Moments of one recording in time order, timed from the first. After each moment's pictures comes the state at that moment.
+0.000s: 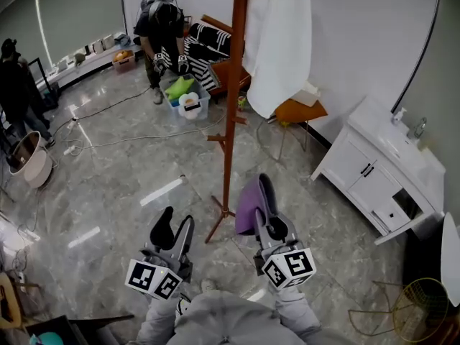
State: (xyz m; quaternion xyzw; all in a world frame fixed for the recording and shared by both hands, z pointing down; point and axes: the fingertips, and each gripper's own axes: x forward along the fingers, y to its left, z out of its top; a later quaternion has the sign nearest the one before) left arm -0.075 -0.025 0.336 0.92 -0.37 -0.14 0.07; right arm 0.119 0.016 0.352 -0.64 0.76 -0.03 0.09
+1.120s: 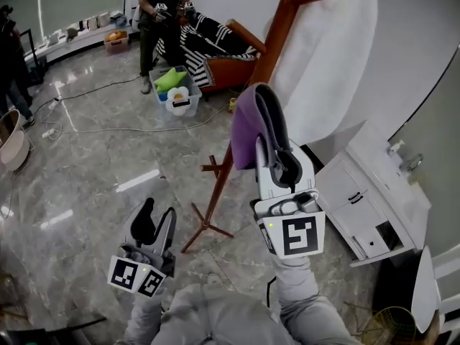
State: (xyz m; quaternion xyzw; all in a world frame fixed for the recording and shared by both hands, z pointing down) left arm -0.064 -0.171 0.329 0.90 -0.40 -0.17 0.08; right arm 0.116 -0.173 0.143 -0.60 0.74 0.30 0.02
